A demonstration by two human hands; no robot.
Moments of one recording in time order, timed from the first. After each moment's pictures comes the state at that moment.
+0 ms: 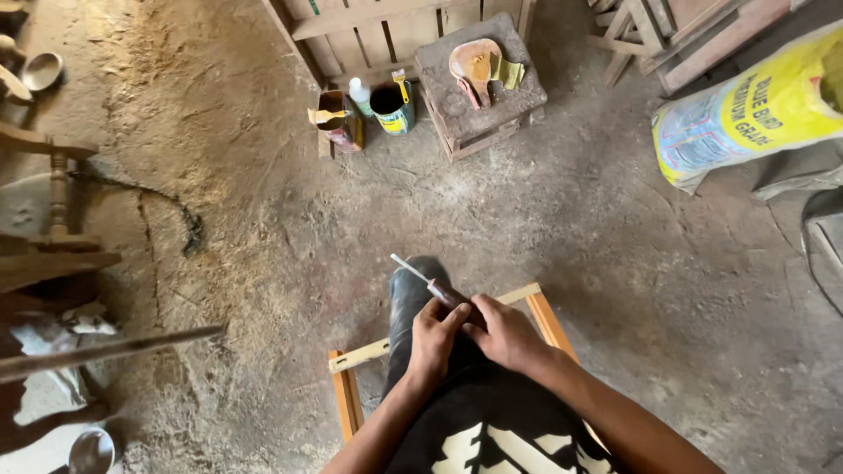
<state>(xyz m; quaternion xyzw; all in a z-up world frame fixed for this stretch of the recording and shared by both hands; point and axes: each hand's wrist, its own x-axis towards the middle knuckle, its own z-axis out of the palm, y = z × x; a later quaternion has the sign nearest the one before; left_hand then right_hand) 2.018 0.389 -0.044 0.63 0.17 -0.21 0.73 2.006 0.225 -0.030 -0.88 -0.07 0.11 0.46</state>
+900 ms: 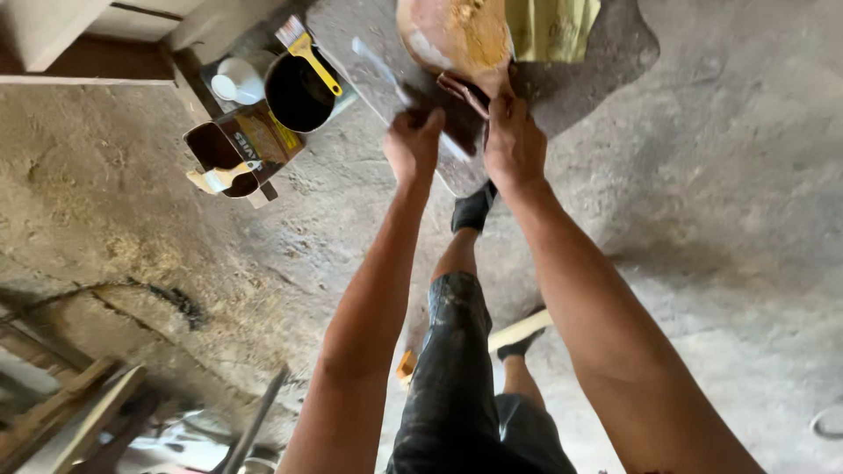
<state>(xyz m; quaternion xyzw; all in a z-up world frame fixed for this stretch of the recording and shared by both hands) 2.759 0.261 -0.560 0.86 0.17 -0.20 0.44 2.679 0.114 -0.543 -0.95 0.20 0.01 0.26</state>
